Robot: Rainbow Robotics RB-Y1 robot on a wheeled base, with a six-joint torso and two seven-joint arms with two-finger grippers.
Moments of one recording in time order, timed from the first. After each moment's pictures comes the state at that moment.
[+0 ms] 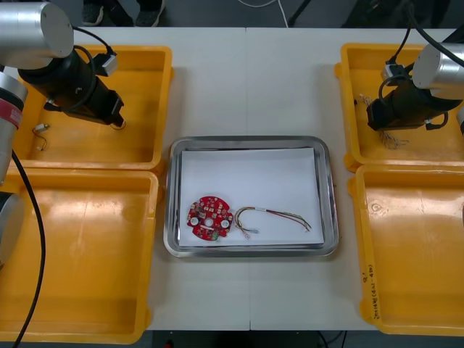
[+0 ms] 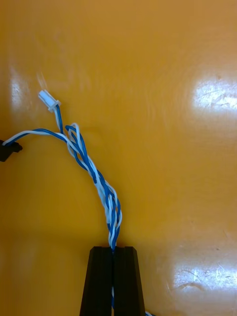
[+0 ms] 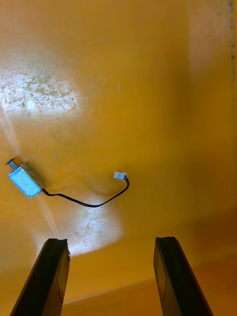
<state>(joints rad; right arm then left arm) -0.93 -0.51 -0.04 -0.83 -0.47 1.23 1.71 -0.95 0.51 0.00 -1.05 0.54 1.57 -1.77</state>
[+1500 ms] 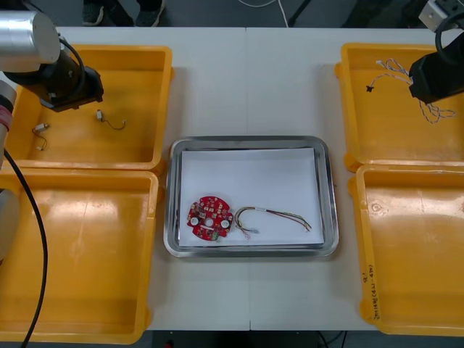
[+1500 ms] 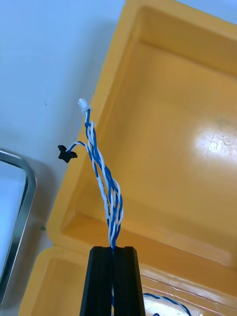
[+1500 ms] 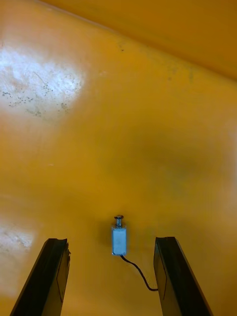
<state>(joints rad) -0.75 -0.60 -0.22 -1.79 -0.65 1.92 1.71 -0.95 0.52 0.07 -0.97 0.39 1.32 -1.26</state>
